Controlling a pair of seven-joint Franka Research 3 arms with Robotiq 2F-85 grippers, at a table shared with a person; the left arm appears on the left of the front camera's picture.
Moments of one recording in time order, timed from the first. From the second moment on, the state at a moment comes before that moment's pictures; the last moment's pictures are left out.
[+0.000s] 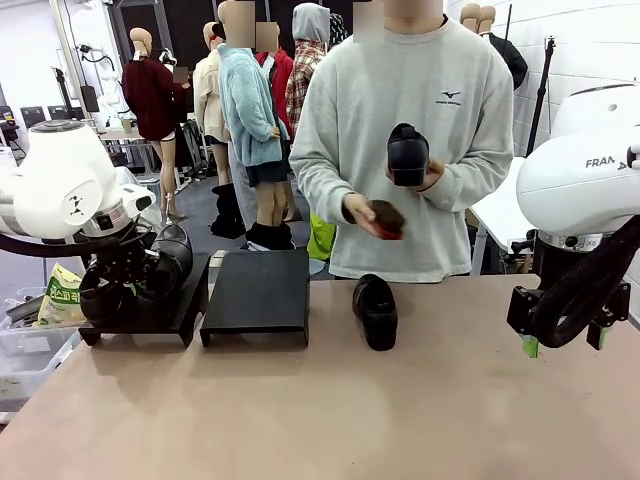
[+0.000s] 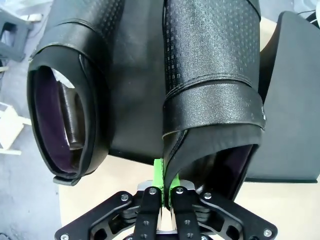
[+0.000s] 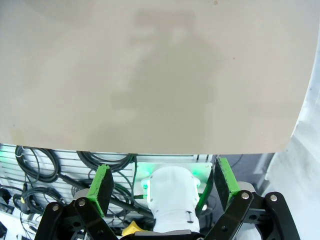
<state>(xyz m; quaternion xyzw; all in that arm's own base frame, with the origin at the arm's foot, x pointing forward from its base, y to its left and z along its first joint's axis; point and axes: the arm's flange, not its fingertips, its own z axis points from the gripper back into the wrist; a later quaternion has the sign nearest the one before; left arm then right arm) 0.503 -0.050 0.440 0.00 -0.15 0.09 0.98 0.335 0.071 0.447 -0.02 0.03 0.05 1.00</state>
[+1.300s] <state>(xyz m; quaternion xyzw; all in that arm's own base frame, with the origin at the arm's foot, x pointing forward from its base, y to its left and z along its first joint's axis) 0.516 -0.041 0.433 -0.01 -0.13 0.09 0.99 0.335 0.071 0.447 -0.02 0.03 0.05 1.00</state>
